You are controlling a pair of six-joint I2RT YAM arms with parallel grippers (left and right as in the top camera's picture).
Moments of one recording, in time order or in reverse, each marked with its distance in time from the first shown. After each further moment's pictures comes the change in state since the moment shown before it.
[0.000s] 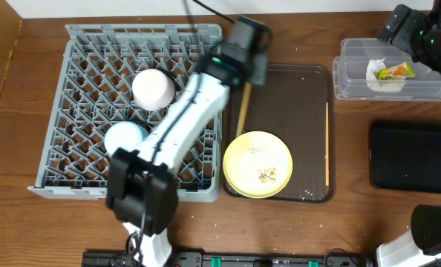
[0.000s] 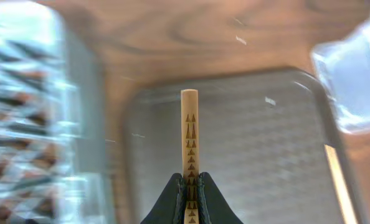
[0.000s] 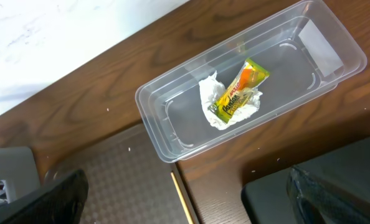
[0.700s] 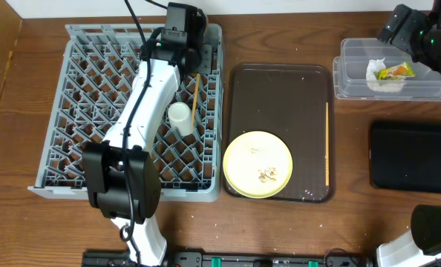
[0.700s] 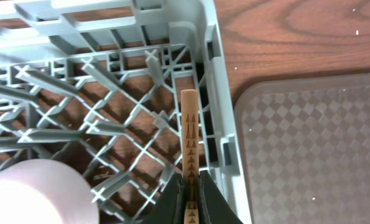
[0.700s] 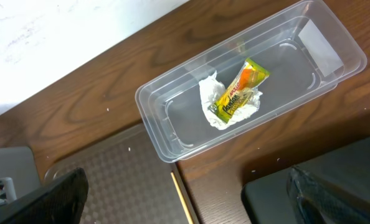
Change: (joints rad) left arm 0.261 0.027 0.000 -0.051 0.095 0.175; right arm 0.000 0.000 0.000 0.000 0.000 0.000
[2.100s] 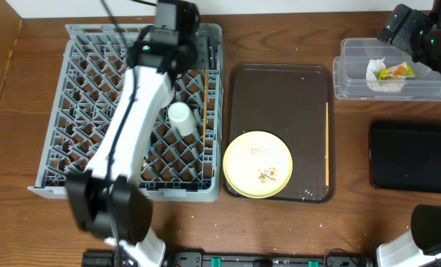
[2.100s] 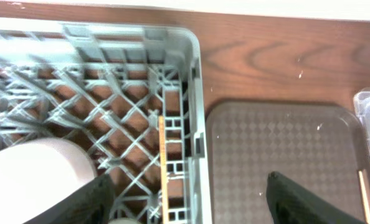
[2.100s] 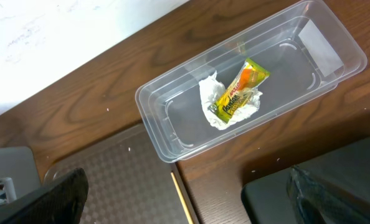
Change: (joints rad) left arm 0.010 -0.174 0.000 -0.064 0.030 -0.138; right arm 0.000 0.000 0.000 0.000 0.000 0.000
